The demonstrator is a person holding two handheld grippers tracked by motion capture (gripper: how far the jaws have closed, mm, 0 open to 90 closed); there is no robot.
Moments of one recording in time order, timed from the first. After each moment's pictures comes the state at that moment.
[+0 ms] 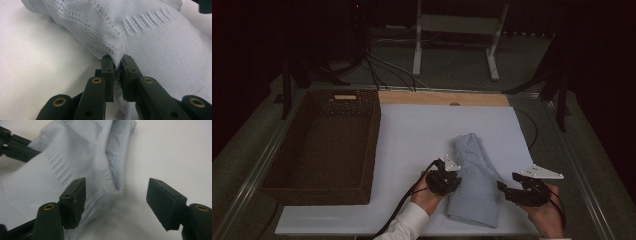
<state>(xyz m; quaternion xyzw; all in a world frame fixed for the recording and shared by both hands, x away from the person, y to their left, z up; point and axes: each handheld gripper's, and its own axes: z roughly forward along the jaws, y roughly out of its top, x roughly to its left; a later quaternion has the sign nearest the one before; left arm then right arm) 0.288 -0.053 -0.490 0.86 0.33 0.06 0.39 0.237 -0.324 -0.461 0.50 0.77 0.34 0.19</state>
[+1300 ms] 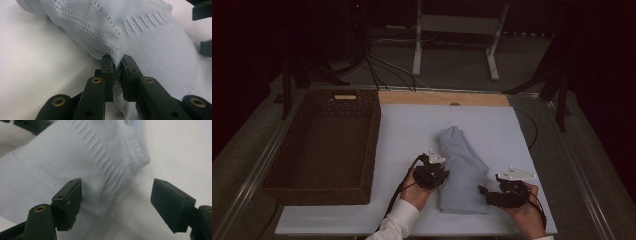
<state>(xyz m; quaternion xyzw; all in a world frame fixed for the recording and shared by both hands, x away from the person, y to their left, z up) 0.298 -0.018 -0.489 0.83 0.39 0.06 0.40 0.242 -0.280 -0.478 0.46 0.80 0.33 0.19</state>
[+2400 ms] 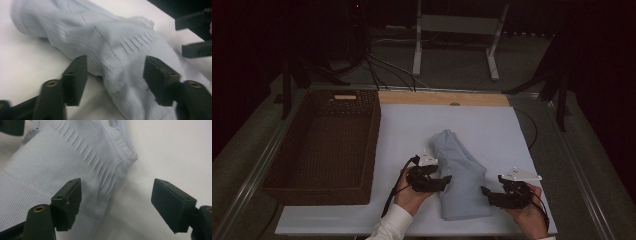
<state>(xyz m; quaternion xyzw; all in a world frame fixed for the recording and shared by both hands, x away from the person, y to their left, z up) 0.287 0.001 -0.477 0.80 0.39 0.06 0.45 0.237 -0.286 -0.475 0.47 0.80 0.34 0.18</state>
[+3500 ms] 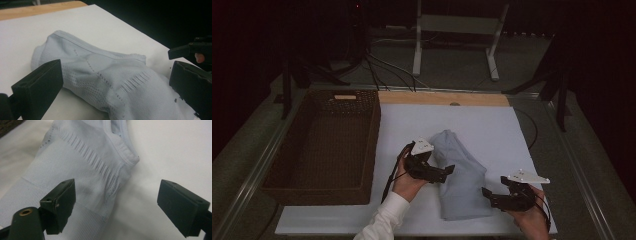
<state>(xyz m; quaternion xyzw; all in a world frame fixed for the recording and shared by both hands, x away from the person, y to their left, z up) 0.309 0.010 -0.450 0.78 0.35 0.07 0.51 0.230 -0.293 -0.473 0.49 0.77 0.38 0.16</state>
